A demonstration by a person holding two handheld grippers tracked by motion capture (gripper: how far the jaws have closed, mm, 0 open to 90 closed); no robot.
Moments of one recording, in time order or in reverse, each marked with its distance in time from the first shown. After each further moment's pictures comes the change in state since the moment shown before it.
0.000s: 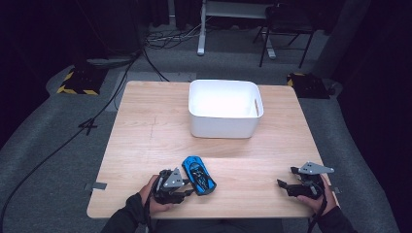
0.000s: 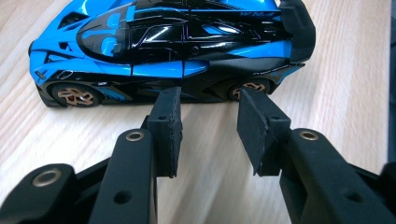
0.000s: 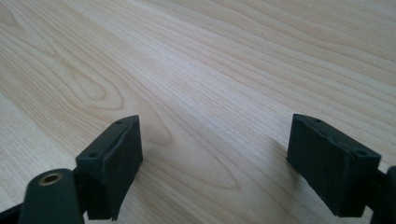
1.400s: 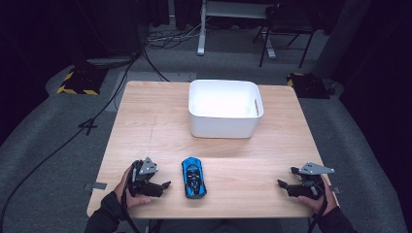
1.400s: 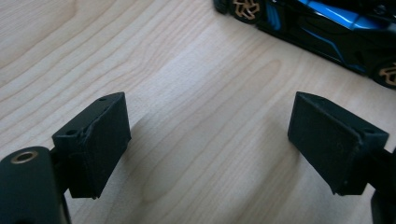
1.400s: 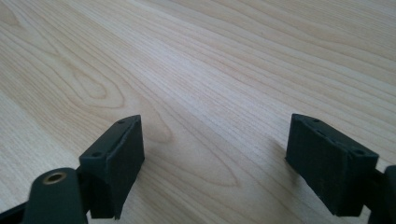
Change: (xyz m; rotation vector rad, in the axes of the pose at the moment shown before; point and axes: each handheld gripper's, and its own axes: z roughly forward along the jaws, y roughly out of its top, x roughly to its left) left arm 0.046 -0.044 -0.042 0.041 0.183 -0.201; right arm 0.000 -0.001 -0.001 -0.007 0.002 0.003
